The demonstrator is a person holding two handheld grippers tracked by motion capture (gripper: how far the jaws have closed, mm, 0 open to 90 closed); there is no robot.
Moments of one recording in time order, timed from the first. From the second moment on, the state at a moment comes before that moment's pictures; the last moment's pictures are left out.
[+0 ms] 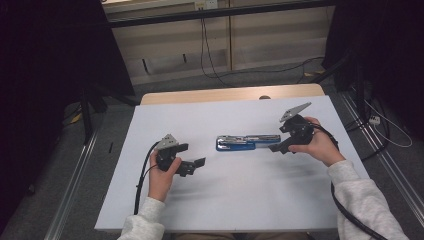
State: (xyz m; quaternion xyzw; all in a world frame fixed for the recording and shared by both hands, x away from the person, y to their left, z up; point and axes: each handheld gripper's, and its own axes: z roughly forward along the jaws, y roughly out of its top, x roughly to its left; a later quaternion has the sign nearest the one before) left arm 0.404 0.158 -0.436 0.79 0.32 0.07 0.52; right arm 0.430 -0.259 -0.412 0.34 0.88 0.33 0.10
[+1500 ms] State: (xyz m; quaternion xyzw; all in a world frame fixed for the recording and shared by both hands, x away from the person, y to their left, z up) left arm 0.465 0.085 -0.467 0.82 0.39 0.08 0.41; right arm 0.419 -0.283 -0.452 0.43 0.83 0.32 0.13
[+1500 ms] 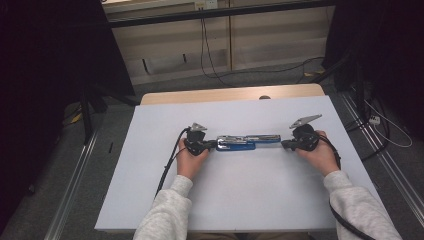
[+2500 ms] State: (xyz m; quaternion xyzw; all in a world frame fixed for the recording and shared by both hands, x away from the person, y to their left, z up) left arm 0.462 0.100 -0.457 0.81 0.40 0.09 0.43; right arm 0.410 -0.268 -0.444 0.43 0.81 0.39 0.10
